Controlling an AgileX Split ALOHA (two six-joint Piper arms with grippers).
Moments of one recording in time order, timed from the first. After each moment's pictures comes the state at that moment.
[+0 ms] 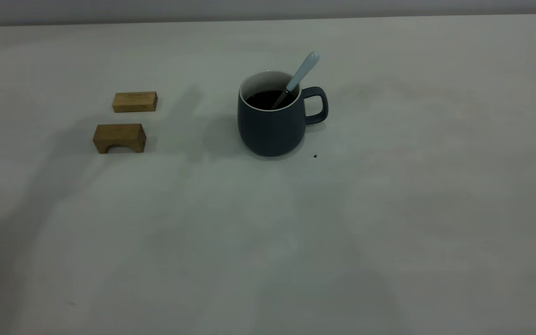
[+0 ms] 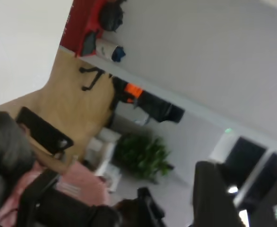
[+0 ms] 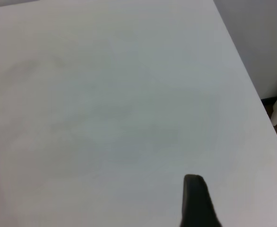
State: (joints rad) left arm -0.18 2.03 -1.54 -1.39 1.16 0.03; right arm 0.00 0.02 -0.47 -0.15 1.14 0.16
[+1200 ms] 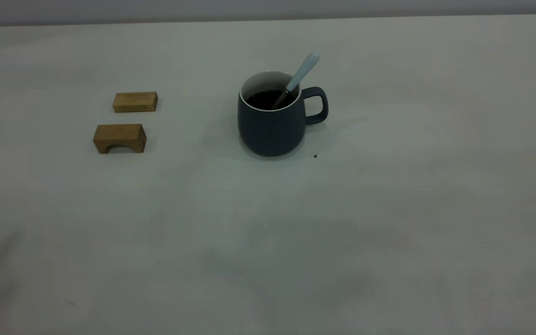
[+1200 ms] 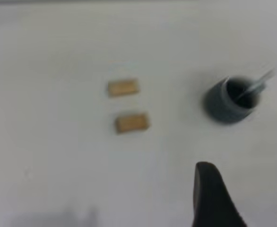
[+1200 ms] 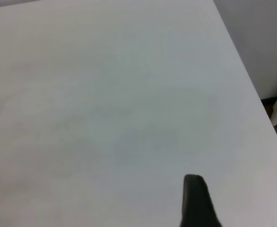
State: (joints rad) left arm 0.30 0.93 -1.02 -0.50 0.98 0.48; right arm 0.00 0.02 -0.47 -0.15 1.14 0.16
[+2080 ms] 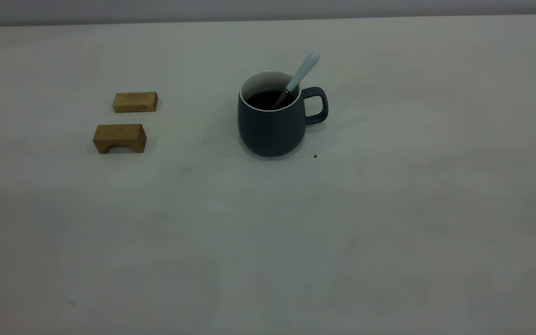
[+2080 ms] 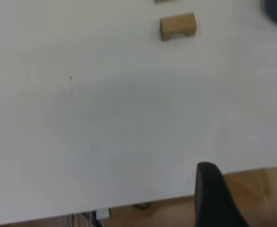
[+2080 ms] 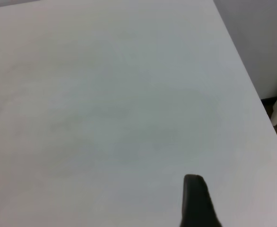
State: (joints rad) left arm 0.18 0.19 -0.51 -0.18 1.09 0.30; right arm 0.00 0.02 -0.47 -0.15 1.14 0.16
